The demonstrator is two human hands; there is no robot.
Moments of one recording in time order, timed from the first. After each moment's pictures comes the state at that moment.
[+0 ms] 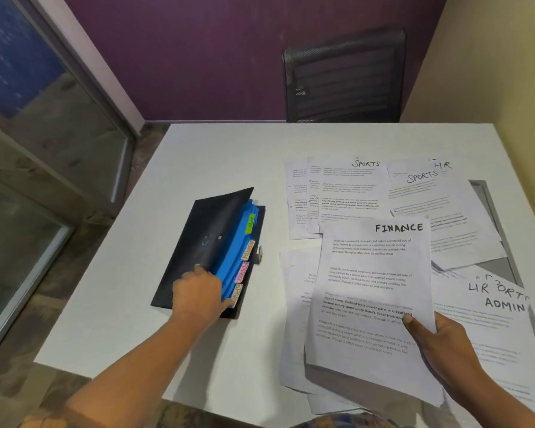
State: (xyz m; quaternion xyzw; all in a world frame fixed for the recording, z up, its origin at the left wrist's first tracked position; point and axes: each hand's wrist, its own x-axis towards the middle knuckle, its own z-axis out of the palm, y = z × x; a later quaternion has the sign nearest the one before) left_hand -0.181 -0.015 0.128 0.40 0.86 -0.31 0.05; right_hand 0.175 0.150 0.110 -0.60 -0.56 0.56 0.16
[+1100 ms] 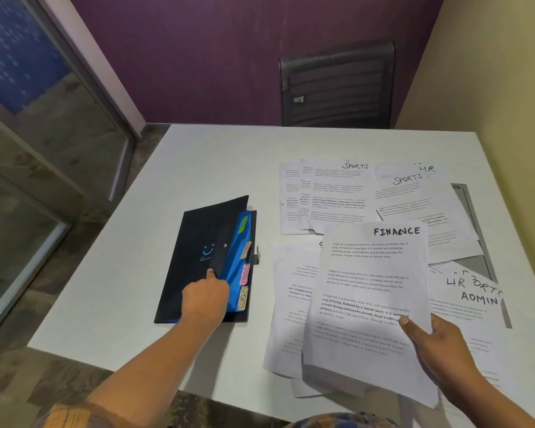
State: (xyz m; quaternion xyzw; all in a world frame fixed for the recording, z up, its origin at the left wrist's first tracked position) left_hand -0.134 -0.016 0.124 0.41 0.85 -0.31 0.11; right_hand 0.209 0.141 0.121 -0.61 -0.55 0.54 0.15
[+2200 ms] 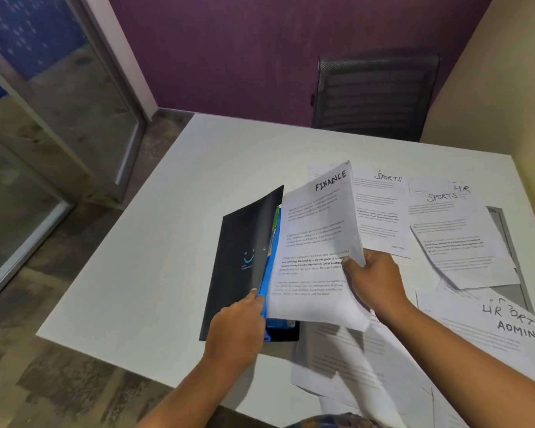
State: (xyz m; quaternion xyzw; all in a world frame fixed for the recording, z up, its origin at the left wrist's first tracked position) left_hand -0.125 -0.064 0.140 0.41 0.89 0.09 0.19; right_hand 0.007 0.142 0.168 -0.53 -0.71 0.44 0.12
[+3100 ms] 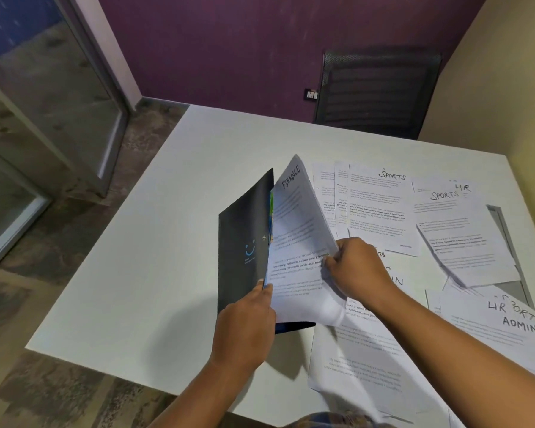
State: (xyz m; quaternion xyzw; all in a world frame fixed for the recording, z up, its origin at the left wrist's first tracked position) left_hand -0.157 -0.077 0.148 0.42 0.88 0.14 0.16; right_hand -0.066 0.107 0.198 -0.49 -0.81 0.31 -0.02
